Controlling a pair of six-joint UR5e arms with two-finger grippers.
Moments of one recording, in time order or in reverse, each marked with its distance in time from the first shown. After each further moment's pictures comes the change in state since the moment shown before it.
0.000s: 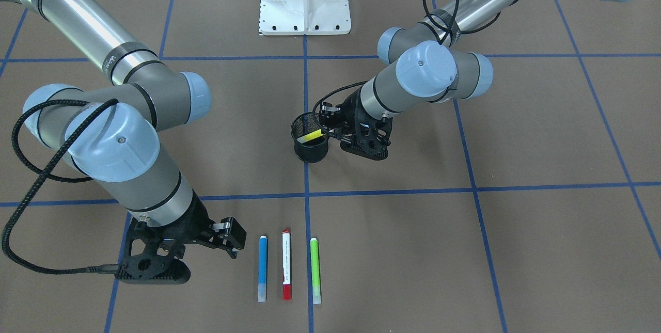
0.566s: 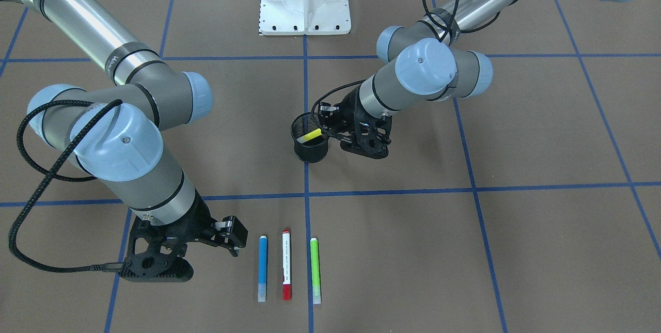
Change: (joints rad) left arm -0.002 -0.008 -0.010 0.000 -0.001 -0.053; right arm -0.004 -0.004 0.000 0.001 -0.001 0.000
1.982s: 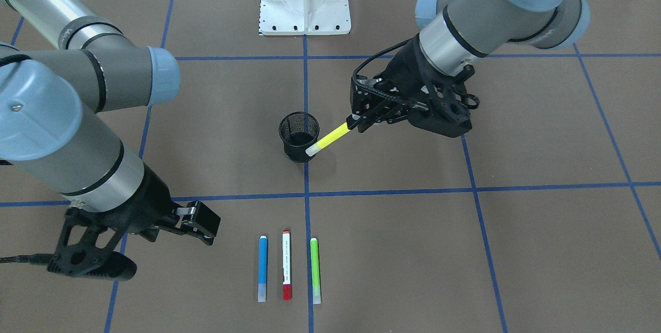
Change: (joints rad) left arm -0.246 -0.002 -0.244 0.129 0.042 -0.096; right arm 0.127 -0.014 0.158 -0.229 0.203 -0.003
